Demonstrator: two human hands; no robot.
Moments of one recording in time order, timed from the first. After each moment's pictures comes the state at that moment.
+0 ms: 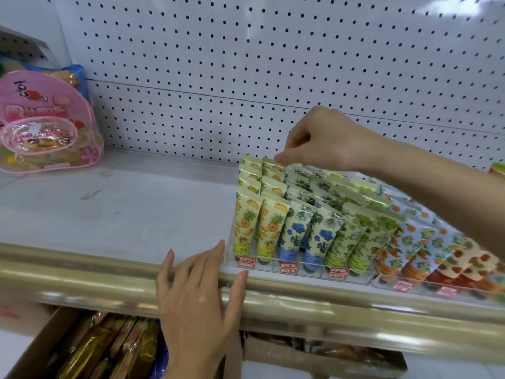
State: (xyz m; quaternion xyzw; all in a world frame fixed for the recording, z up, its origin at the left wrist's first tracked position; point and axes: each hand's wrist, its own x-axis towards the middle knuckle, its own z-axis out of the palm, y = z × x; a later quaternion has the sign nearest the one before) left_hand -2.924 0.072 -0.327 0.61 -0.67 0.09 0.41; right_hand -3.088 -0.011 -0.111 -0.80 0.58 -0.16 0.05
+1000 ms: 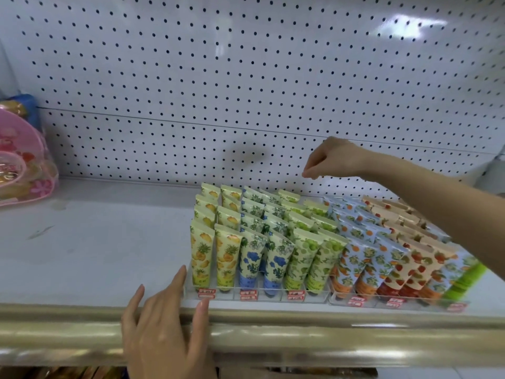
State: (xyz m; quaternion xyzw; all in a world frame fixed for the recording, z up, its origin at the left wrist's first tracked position) left_hand -2.939 0.067 -0.319 0.61 -0.66 0.06 0.44; right_hand -3.211 -0.068 -0.109 -0.73 0.66 -0.13 0.11
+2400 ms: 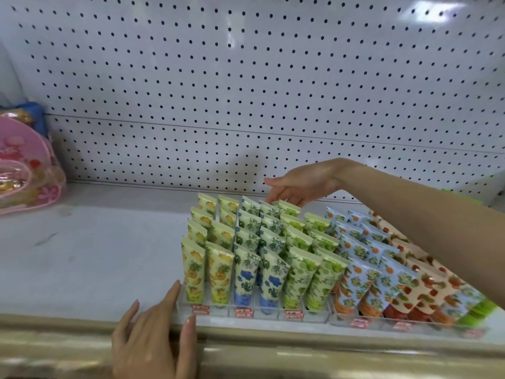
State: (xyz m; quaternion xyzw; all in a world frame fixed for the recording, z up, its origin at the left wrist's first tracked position) left_hand -2.937 0.067 -0.310 0.60 -0.68 0.01 0.42; right_hand -3.189 -0.127 -0.140 -0.67 0.57 0.04 0.47
